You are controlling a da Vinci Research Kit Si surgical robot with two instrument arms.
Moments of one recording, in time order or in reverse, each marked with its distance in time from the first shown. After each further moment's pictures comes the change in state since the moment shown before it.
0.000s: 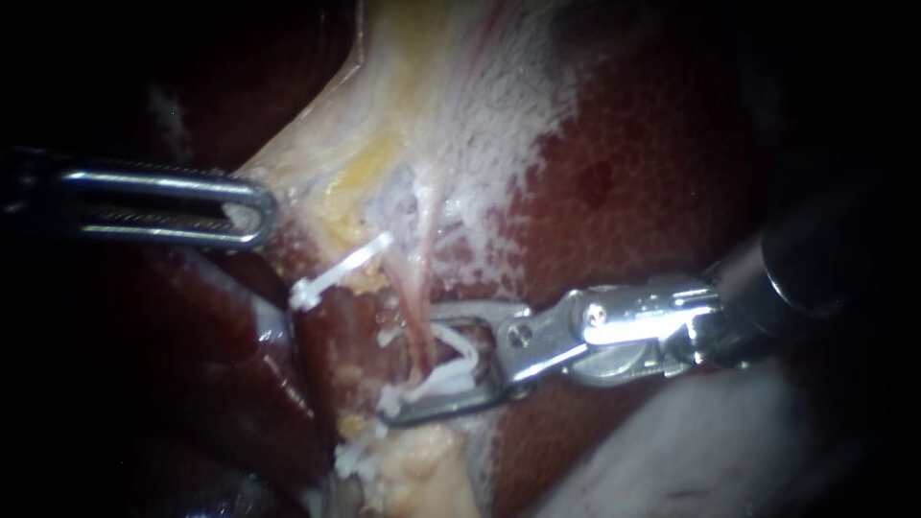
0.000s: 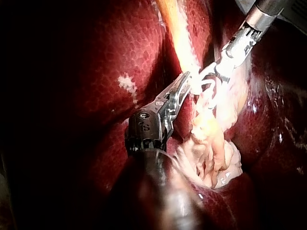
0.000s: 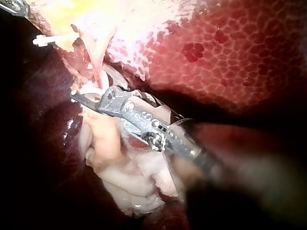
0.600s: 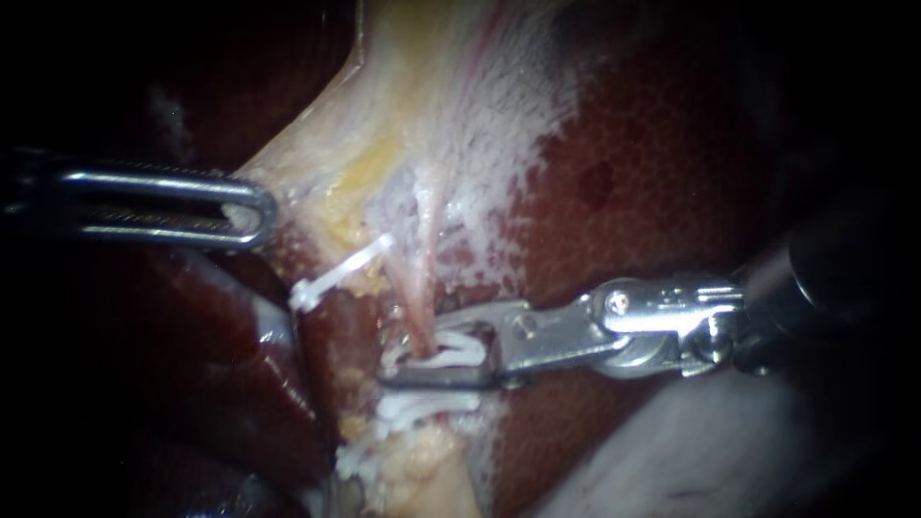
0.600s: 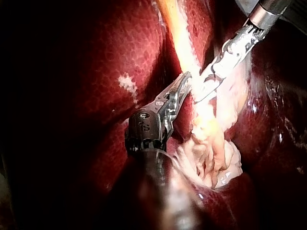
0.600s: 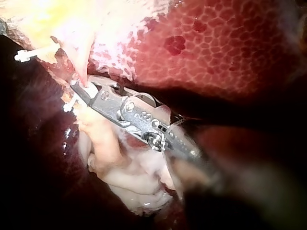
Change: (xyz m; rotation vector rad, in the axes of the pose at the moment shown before) right arm -0.001 0.000 -0.001 -0.008 -0.001 0.091; left arm 0.000 0.000 0.000 0.000 0.000 0.000
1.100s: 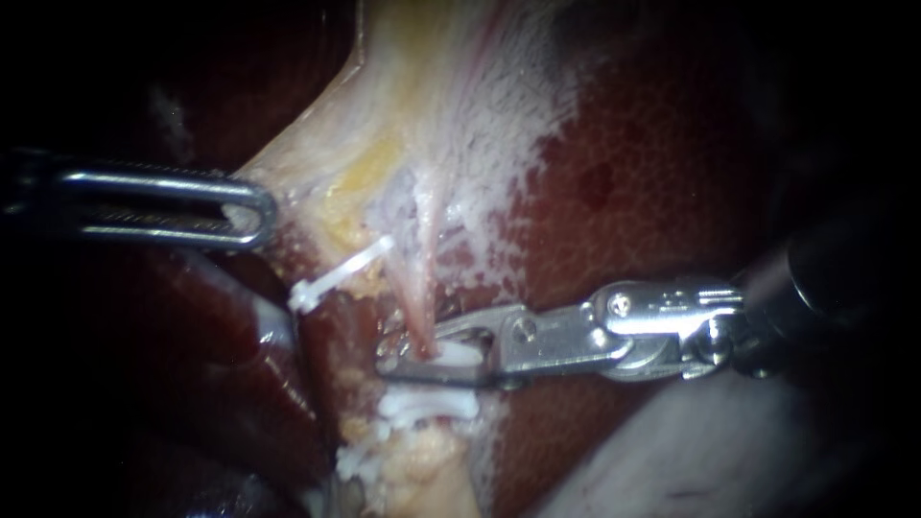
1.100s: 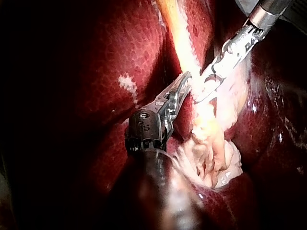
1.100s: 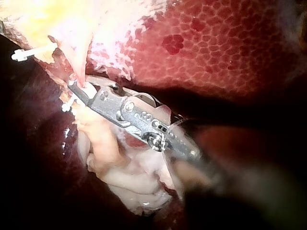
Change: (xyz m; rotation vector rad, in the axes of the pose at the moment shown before) right arm 0.000 0.000 0.000 0.002 0.000 -0.001; left arm 0.000 0.000 0.000 0.000 0.000 0.000
